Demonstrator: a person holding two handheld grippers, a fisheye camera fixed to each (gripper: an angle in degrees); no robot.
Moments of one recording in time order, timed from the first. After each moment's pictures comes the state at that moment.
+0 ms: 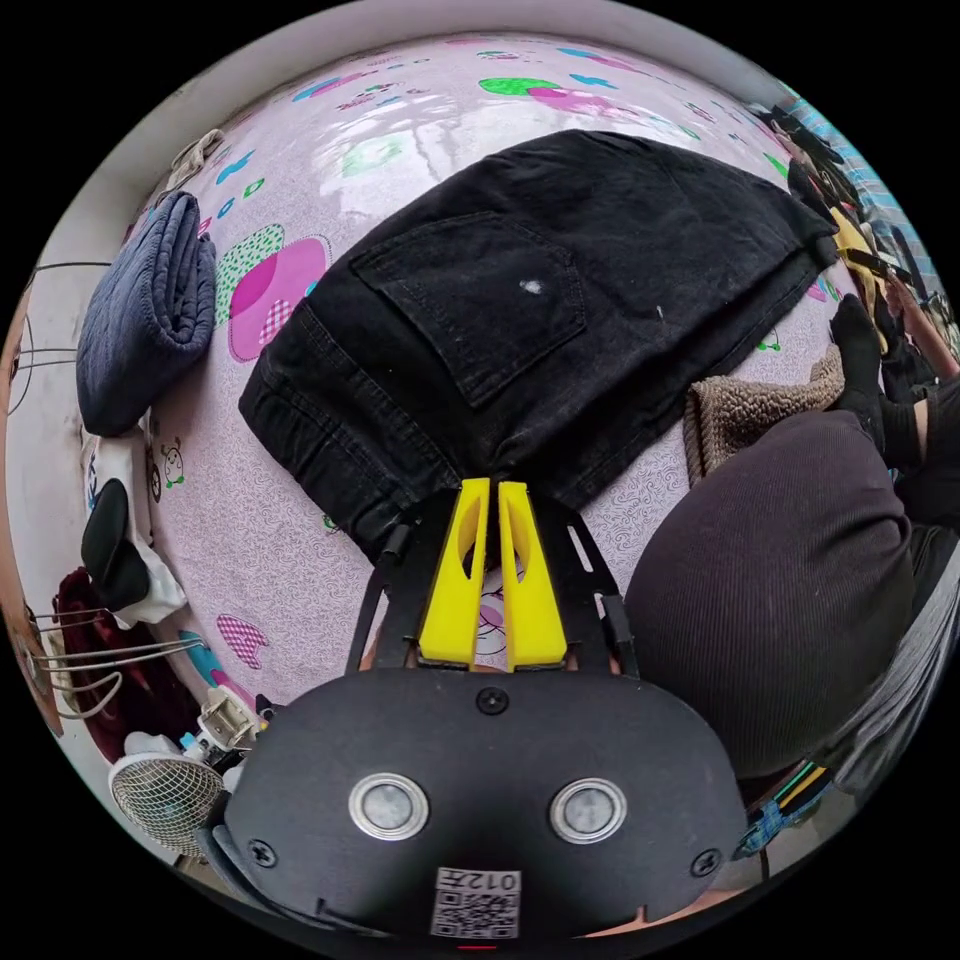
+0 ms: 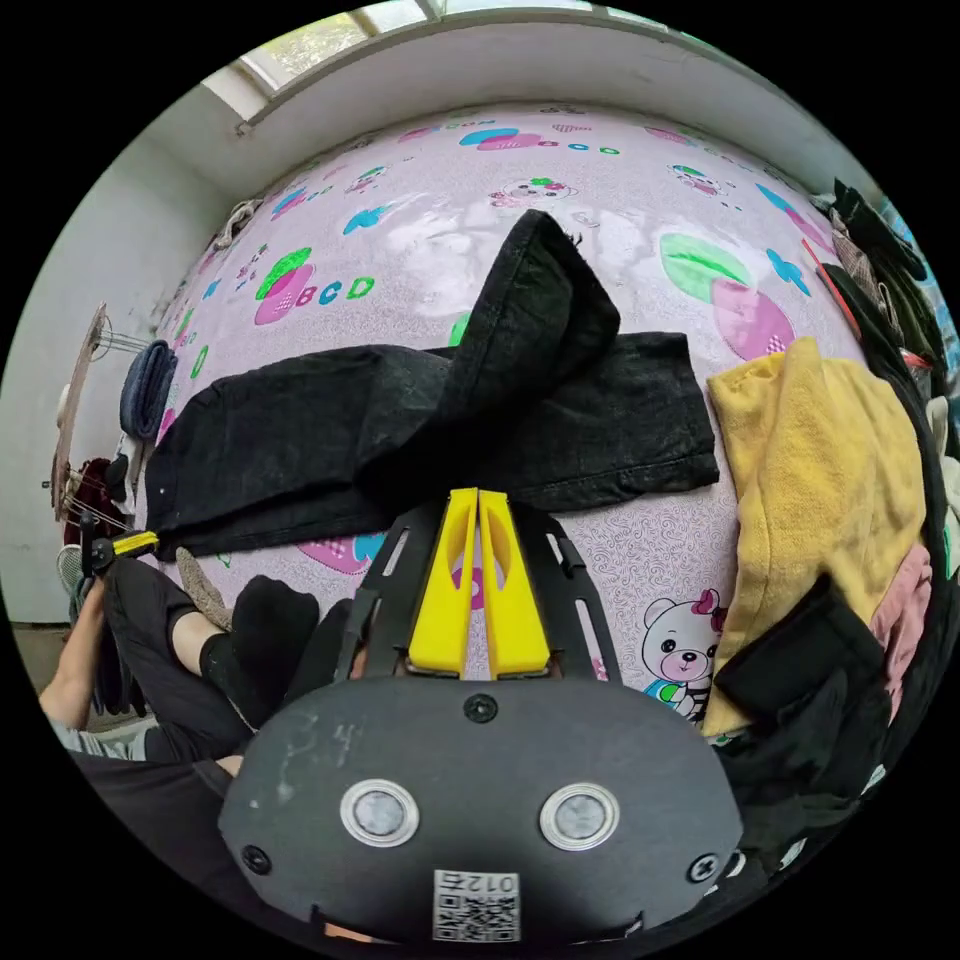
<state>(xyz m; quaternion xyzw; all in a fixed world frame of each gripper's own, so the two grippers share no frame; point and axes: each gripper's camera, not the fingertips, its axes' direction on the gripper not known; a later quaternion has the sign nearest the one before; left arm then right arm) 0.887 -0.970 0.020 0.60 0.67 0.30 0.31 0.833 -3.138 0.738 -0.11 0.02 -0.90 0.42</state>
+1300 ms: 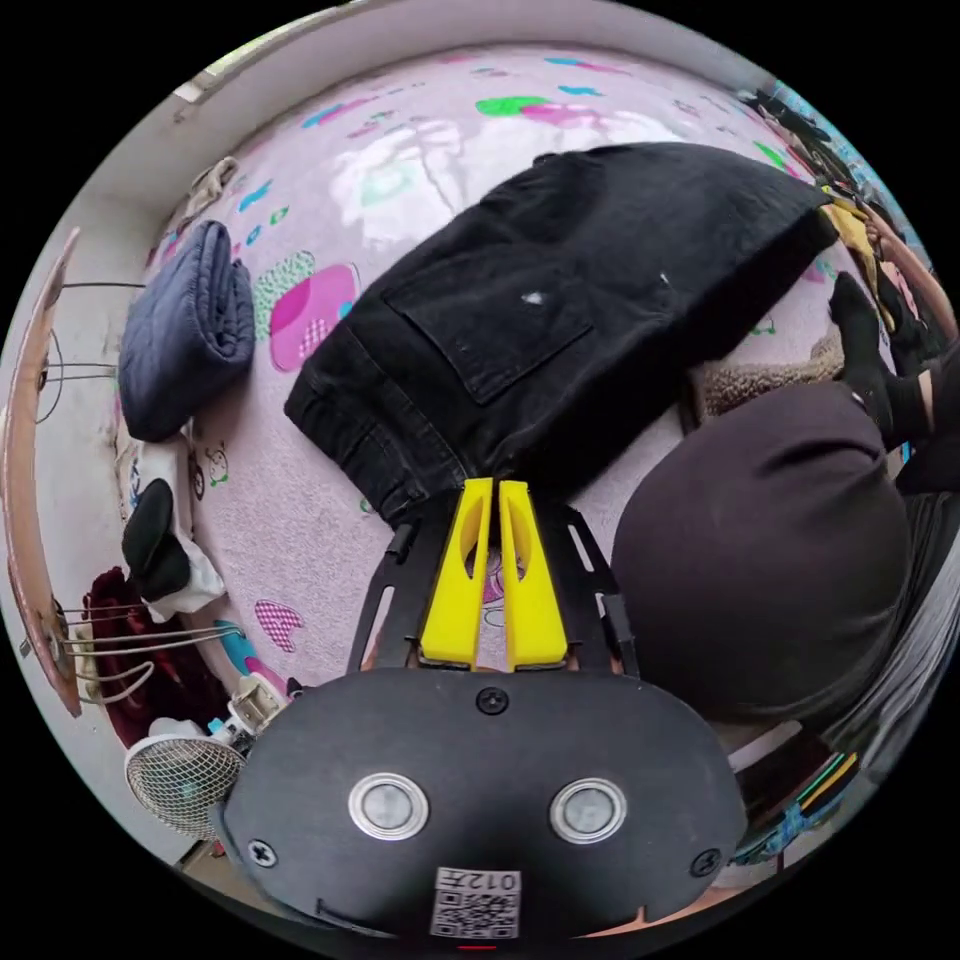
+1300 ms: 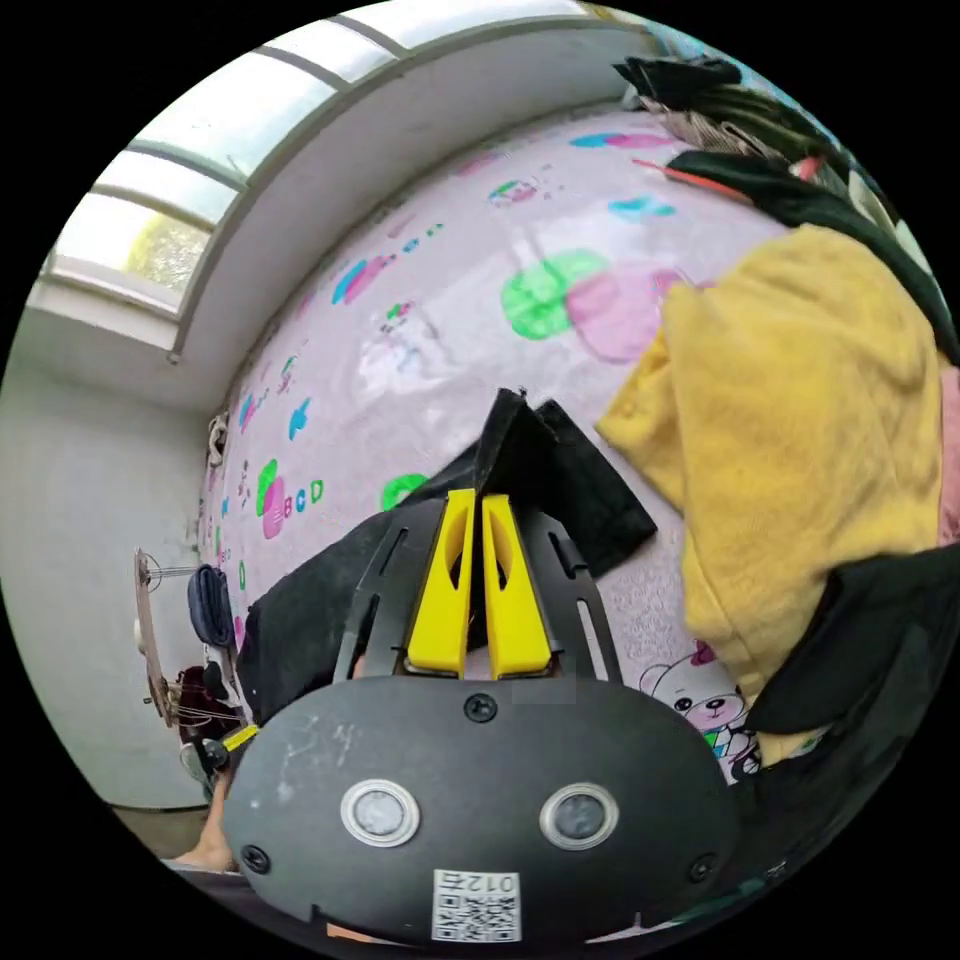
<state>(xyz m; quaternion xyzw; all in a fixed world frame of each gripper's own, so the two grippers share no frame) 0.922 -0.993 0.048 0.62 0.65 0.28 0.34 0.894 -2.978 0.506 -0.16 -0.08 -0.75 0.63</state>
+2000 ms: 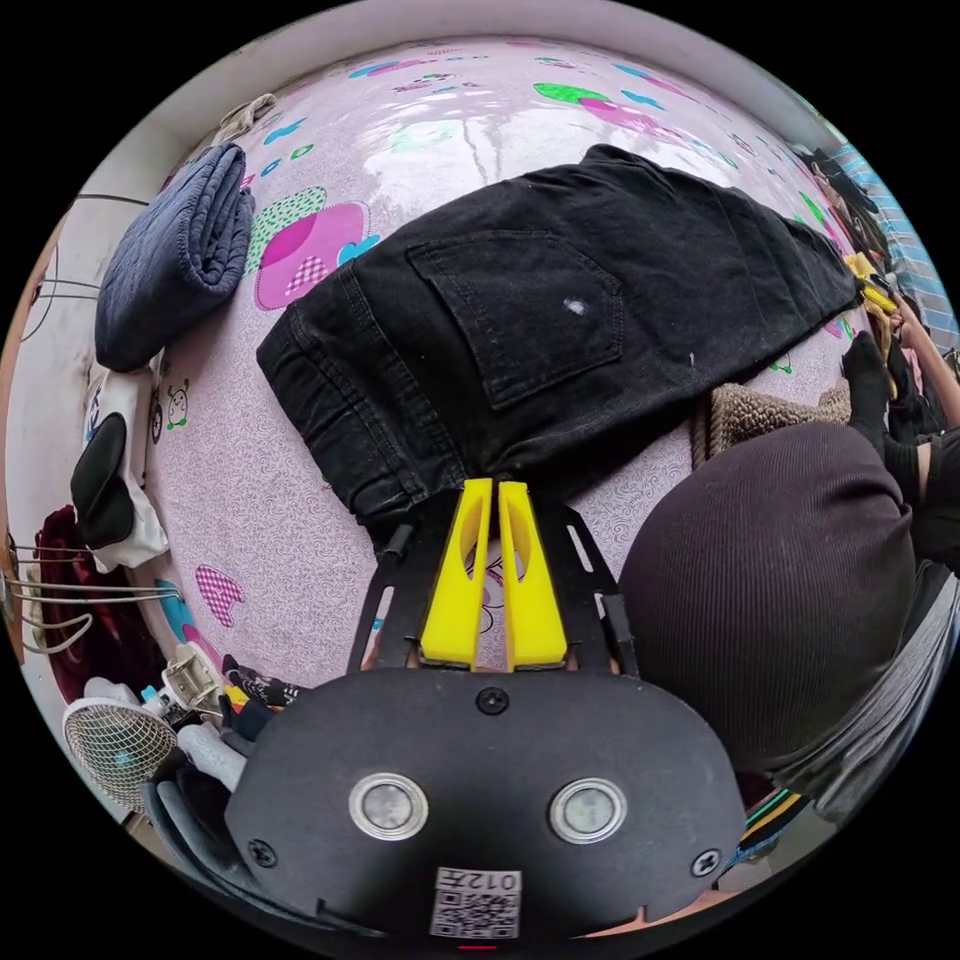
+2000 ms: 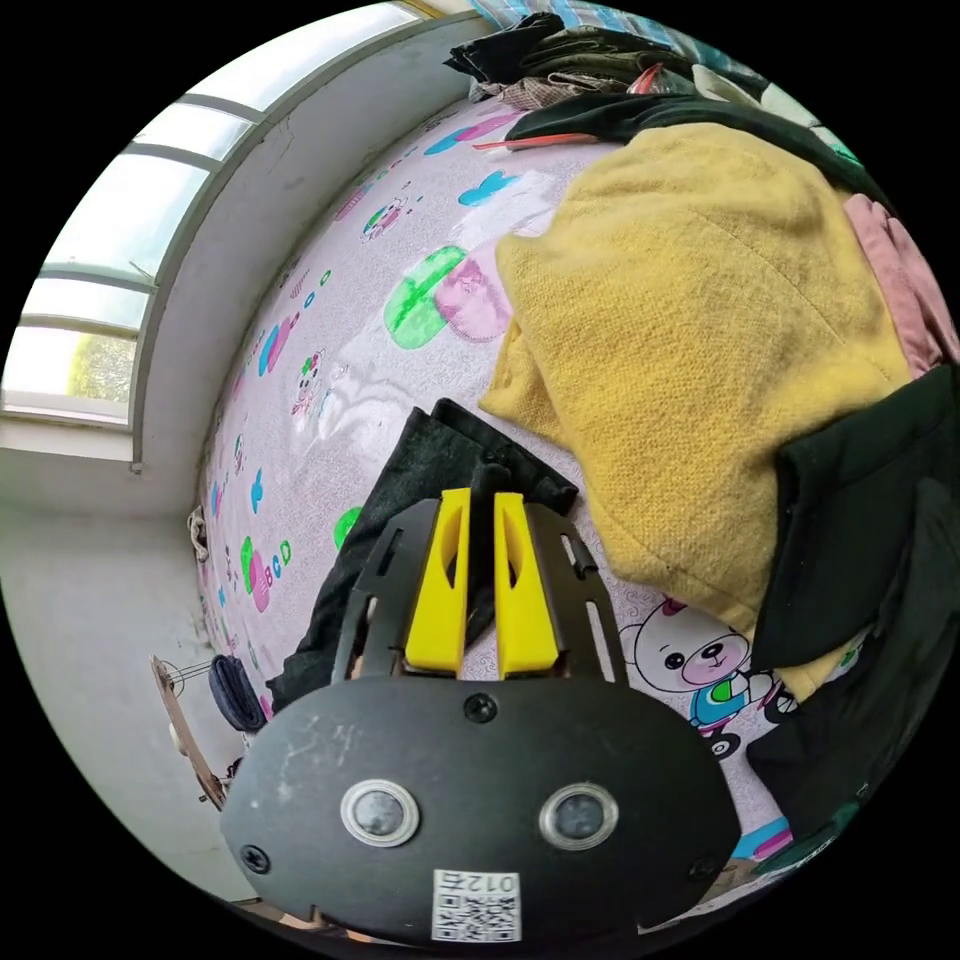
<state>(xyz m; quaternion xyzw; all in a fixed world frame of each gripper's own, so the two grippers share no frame) 0.949 -1.025 0.046 0.56 0.71 0.28 0.32 0.906 -2.971 0.434 -0.14 -0.07 -0.66 0.73</state>
